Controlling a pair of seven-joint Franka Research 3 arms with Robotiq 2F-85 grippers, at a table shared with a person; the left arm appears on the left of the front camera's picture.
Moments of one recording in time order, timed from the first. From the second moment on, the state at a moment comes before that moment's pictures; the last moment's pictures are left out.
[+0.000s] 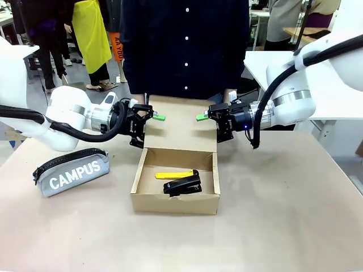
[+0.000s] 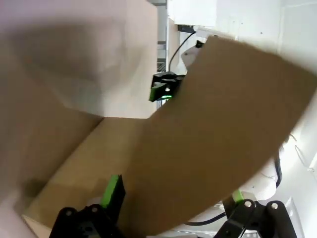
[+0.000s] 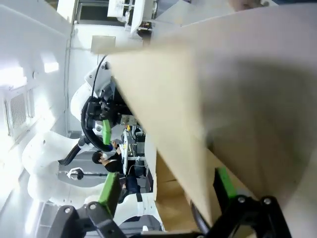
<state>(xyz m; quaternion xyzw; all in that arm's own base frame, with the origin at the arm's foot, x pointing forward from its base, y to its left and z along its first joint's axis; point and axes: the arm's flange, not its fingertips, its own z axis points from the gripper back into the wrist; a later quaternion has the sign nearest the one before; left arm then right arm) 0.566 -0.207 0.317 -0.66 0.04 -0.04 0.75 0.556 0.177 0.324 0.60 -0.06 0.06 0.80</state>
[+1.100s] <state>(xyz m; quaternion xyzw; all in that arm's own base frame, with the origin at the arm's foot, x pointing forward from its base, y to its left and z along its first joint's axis) 0.525 -0.180 0.357 -0.69 -0.04 -0.08 0.72 0.532 0.177 0.341 0.60 -0.12 0.17 0.78</state>
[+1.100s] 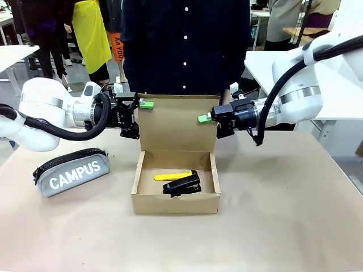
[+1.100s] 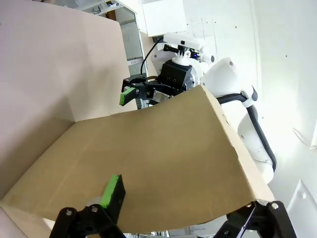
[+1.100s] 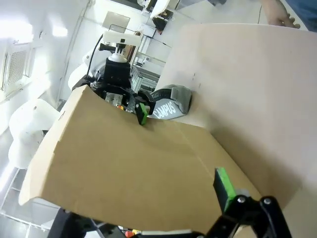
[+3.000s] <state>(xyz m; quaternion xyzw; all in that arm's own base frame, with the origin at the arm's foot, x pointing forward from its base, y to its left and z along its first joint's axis) 0.449 -0.140 0.320 -0.69 -0.22 -0.42 0.54 0.426 0.149 0.329 0.55 -0.40 0.45 0.59</state>
